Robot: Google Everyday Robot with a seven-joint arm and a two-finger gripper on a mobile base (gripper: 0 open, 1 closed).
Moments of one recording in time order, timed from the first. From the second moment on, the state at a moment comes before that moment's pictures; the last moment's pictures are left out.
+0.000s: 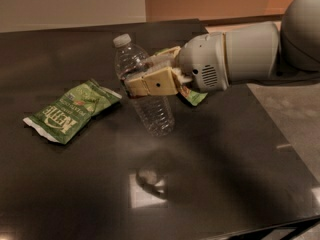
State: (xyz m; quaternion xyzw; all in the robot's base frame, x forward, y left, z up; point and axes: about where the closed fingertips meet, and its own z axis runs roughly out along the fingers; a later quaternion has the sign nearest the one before) arm 0.458 0.030 0.993 -0.67 -0.48 -0.44 0.36
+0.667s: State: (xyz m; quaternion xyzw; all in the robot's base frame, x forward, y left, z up) arm 0.463 0.020 0.977 -0.62 -0.48 -0.50 0.38
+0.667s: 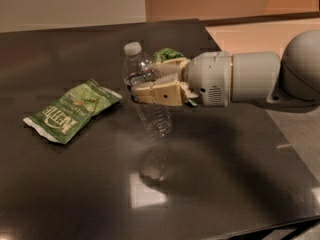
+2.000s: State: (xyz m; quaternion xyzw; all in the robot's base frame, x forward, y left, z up) arm 0.470 0.004 0.948 -0.58 -0.45 -0.52 0.44
